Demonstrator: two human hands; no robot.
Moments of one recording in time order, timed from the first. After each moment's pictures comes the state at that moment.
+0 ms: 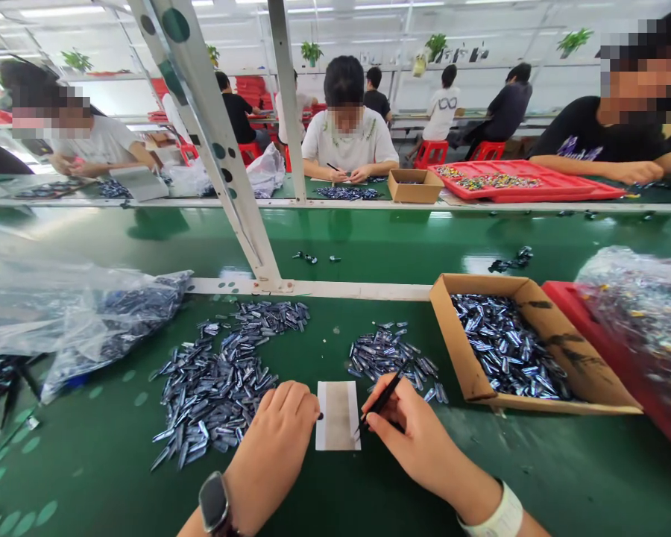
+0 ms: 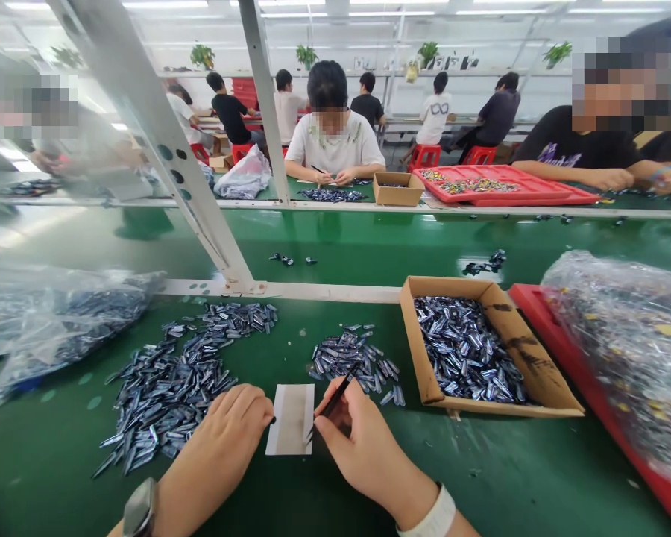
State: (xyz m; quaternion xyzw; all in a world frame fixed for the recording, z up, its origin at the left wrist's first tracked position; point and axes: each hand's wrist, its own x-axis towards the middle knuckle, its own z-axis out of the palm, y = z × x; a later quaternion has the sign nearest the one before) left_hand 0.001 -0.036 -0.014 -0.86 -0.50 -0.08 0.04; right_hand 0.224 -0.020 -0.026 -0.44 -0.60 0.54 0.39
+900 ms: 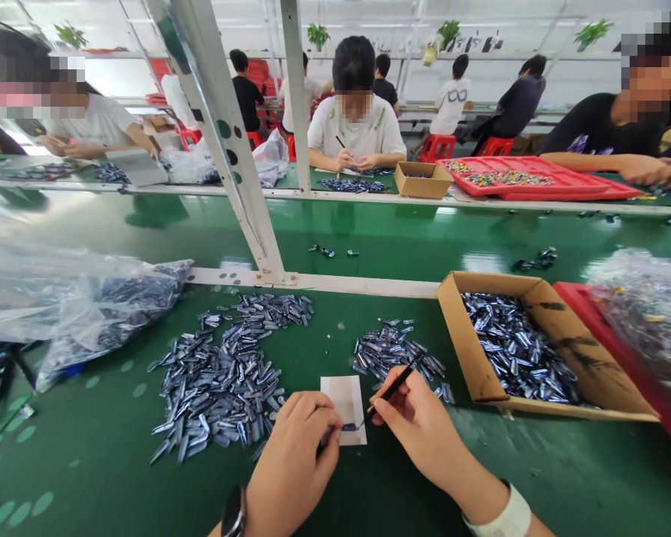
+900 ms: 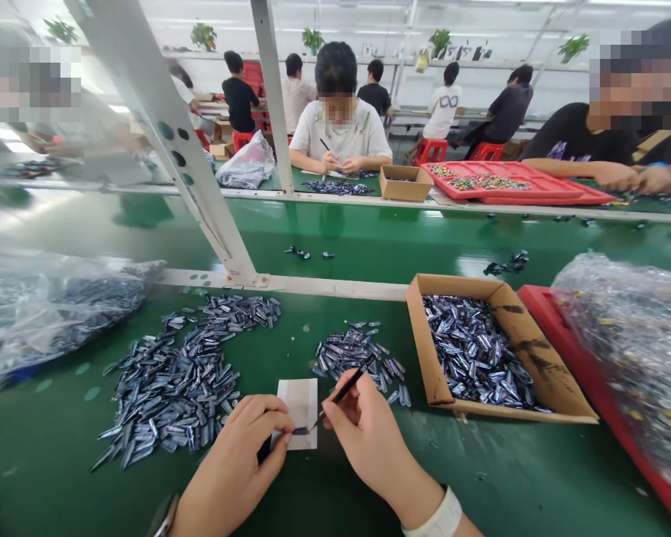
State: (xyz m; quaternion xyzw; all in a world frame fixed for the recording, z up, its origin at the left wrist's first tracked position) left_hand 0.020 -0.048 -0.020 -0.79 -0.53 -0.26 -0.17; right_hand 0.217 -0.015 -0.025 -0.49 -0.51 0.58 0.41
